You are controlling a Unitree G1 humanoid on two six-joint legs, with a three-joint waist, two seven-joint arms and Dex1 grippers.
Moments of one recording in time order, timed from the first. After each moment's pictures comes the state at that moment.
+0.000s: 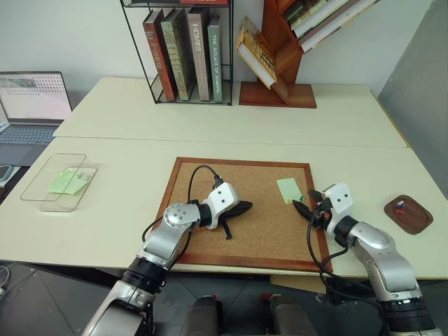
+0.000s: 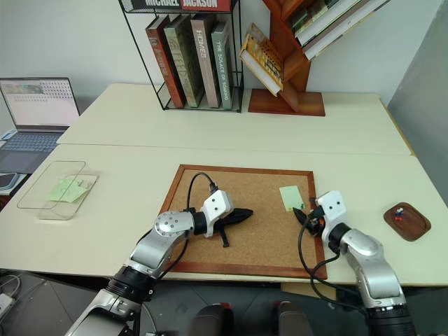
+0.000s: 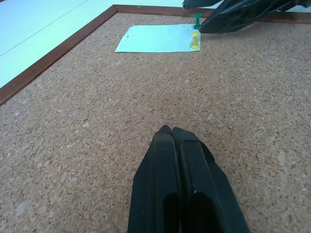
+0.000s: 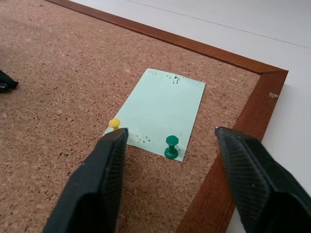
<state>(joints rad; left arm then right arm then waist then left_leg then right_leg) -0.40 0.36 -0.31 0.19 -0.06 0.10 -0.84 -0.09 -0.41 0.00 -0.11 0.20 0.30 0.51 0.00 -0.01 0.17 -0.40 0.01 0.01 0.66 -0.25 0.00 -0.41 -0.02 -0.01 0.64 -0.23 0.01</state>
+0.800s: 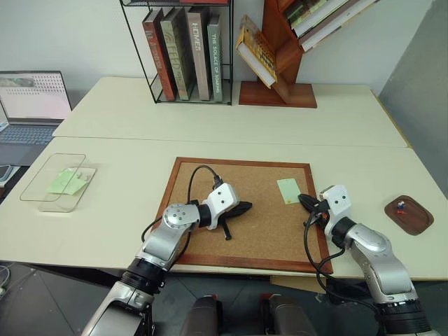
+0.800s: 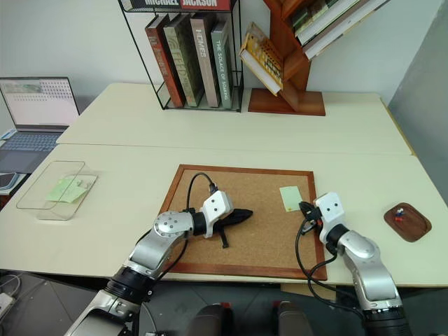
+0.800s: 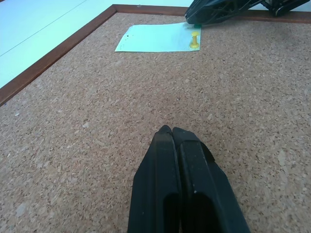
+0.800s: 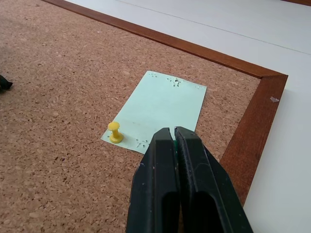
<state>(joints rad) -0.39 0.37 -0.31 0.18 -0.06 0.10 -0.84 -0.06 -0.39 -0.01 -0.14 0.19 0.27 0.50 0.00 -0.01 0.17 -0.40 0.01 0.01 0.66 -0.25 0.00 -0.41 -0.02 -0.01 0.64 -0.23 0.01</state>
